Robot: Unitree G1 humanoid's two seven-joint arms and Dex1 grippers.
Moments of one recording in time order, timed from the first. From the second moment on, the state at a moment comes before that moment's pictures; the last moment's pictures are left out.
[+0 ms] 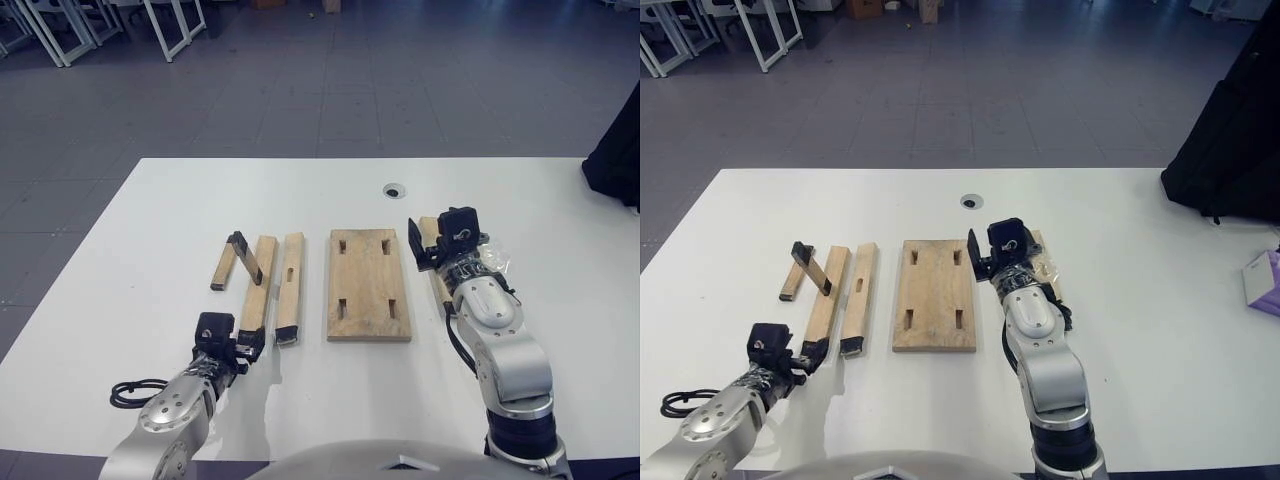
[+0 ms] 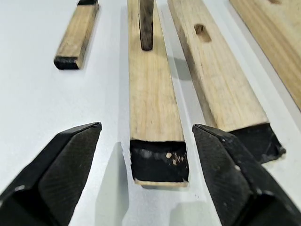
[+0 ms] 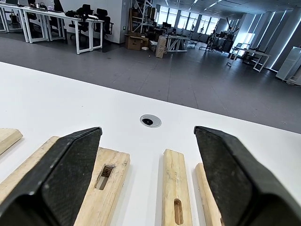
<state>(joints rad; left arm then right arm) 0.51 0.31 0.11 -0.79 -0.33 0.94 -0.06 -0.10 -0.08 0.20 -0.60 -0.11 0.77 0.03</state>
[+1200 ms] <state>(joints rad) -0.26 0.13 0.38 -0.37 -1.26 1.05 -0.25 -0.52 0.14 -0.50 -0.47 0.66 1.33 0.29</state>
